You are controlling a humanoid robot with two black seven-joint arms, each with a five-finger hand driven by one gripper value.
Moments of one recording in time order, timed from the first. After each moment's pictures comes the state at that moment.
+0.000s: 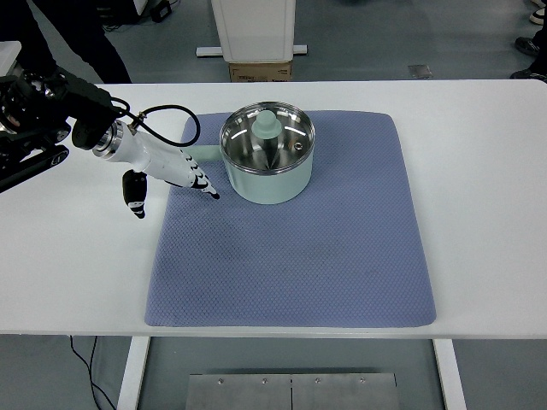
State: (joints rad) left arm -1.42 0.55 0.14 -1.03 1.80 -0.38 -0.61; right arm -0.01 0.00 0.42 0.10 -0.54 -0.02 0.06
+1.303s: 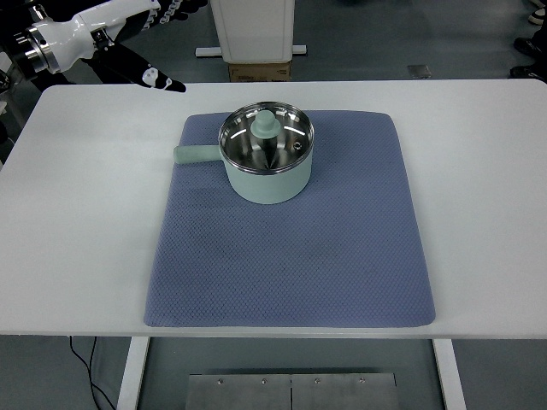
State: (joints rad) left arm -1.42 0.64 0.11 -0.90 0.51 -0.20 -0.61; right arm -0.01 0.00 0.42 0.10 -0.54 -0.02 0.06
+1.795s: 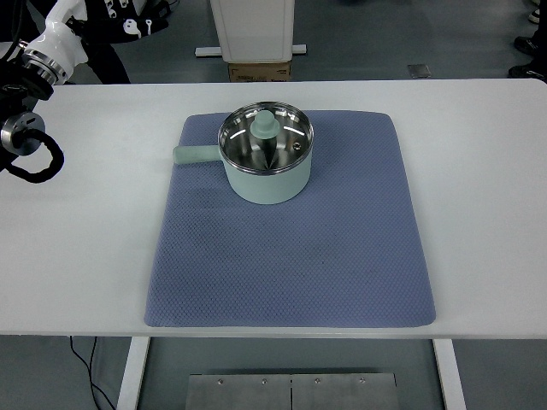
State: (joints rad) left arm -1.29 0.52 0.11 -0.78 -0.16 -0.06 -0.61; right arm -0.01 0.00 0.42 0.10 -0.54 -0.02 0.06
